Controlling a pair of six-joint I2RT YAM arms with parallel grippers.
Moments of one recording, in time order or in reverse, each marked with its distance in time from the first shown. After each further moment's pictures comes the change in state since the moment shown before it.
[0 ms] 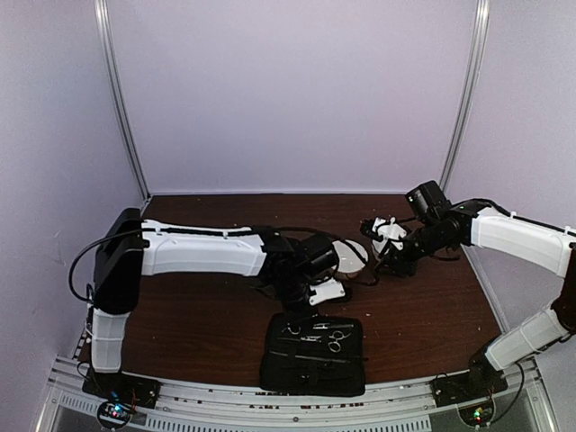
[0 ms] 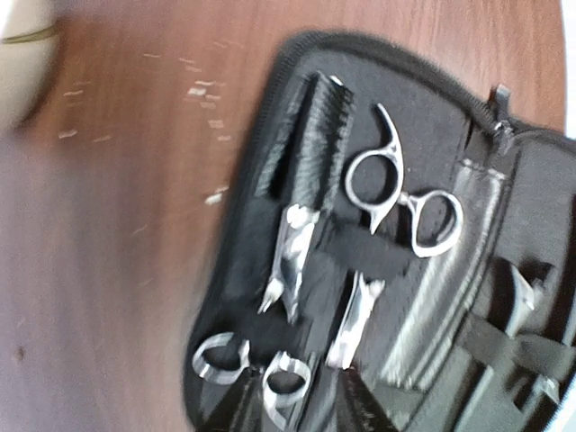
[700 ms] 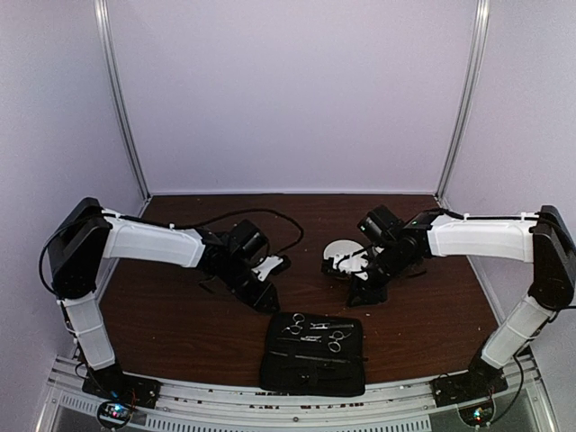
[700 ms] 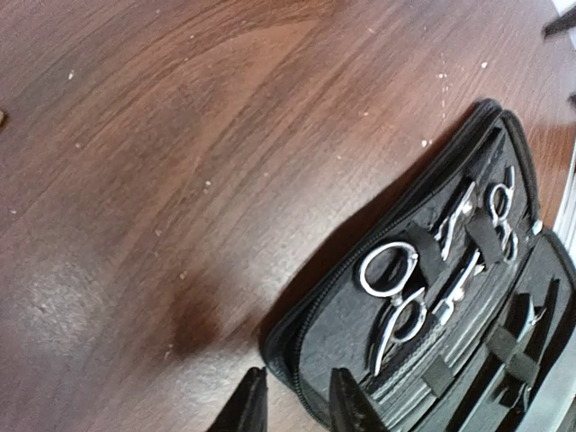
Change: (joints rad) left arm 0.292 -0.275 -0.529 0.410 0.259 -0.425; right arm 0.227 0.197 0.047 -0.022 -0.019 0.000
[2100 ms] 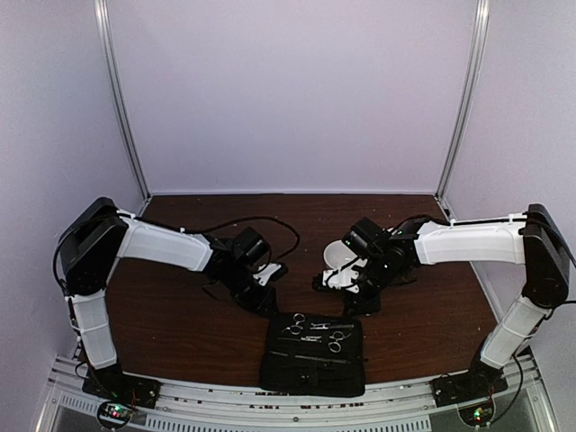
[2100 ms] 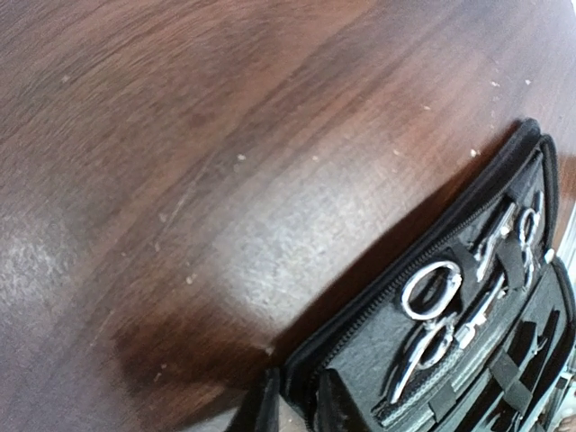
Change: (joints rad) left arm 0.002 0.072 -0.013 0.045 0.042 -0.134; right arm 0.119 0.076 0.024 -0.023 0.127 -0.003
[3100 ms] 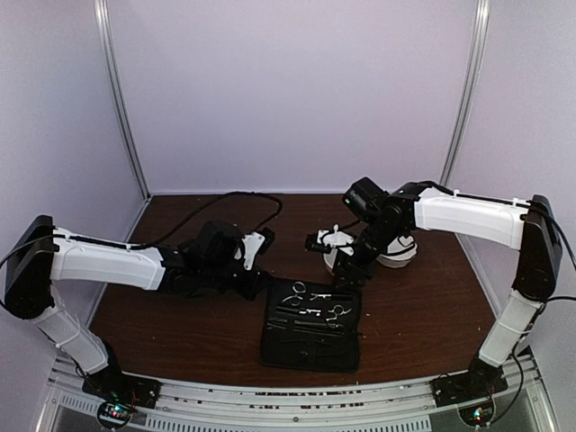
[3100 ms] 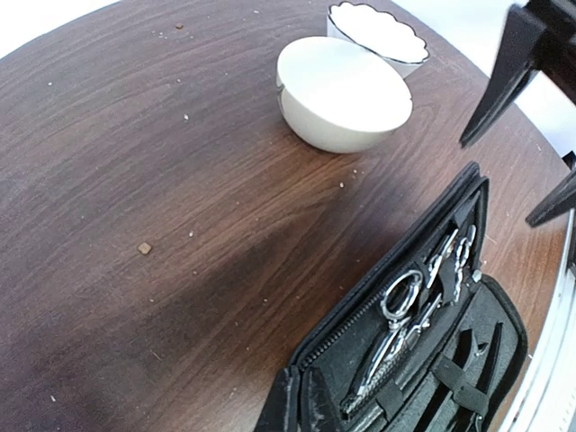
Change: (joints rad) left arm -0.065 -0.372 -0.277 0.416 -0.329 0.055; right arm -0.095 0.052 0.293 -0.179 -0.179 0.014
